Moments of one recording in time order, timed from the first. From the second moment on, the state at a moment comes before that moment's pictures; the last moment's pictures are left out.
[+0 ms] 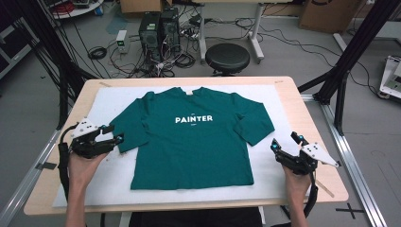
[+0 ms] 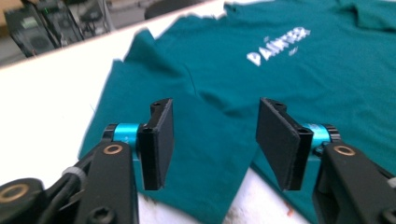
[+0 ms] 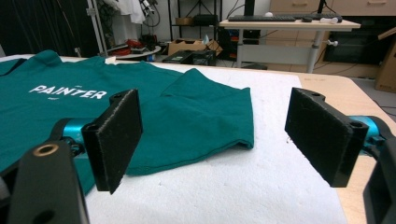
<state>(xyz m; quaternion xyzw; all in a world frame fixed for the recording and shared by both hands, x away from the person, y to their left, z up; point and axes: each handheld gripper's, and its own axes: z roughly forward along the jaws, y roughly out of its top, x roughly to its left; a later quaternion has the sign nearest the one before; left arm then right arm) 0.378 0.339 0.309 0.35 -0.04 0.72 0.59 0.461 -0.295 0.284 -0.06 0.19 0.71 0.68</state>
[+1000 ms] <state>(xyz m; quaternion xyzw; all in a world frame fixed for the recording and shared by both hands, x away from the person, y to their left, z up) 0.428 0.312 0.331 0.46 0.04 0.72 0.53 0.461 -0.294 0.285 -0.05 0.18 0.71 0.68</state>
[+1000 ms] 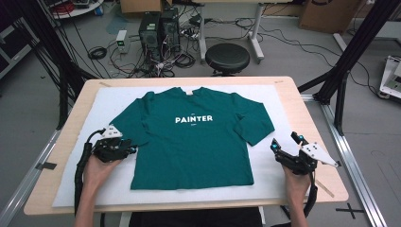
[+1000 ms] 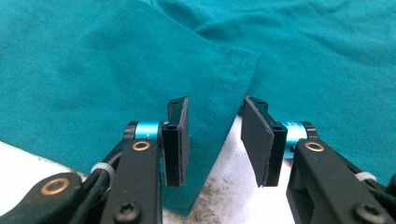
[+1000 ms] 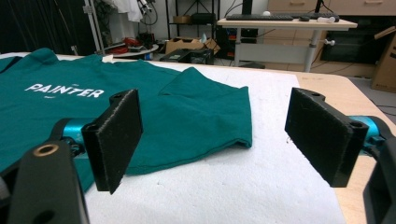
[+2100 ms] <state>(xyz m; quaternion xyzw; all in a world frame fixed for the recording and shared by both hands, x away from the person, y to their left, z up) 0.422 0.310 0.327 0.41 0.01 0.70 0.59 0.460 -0.292 0.286 -0.04 0.18 0.70 0.69</state>
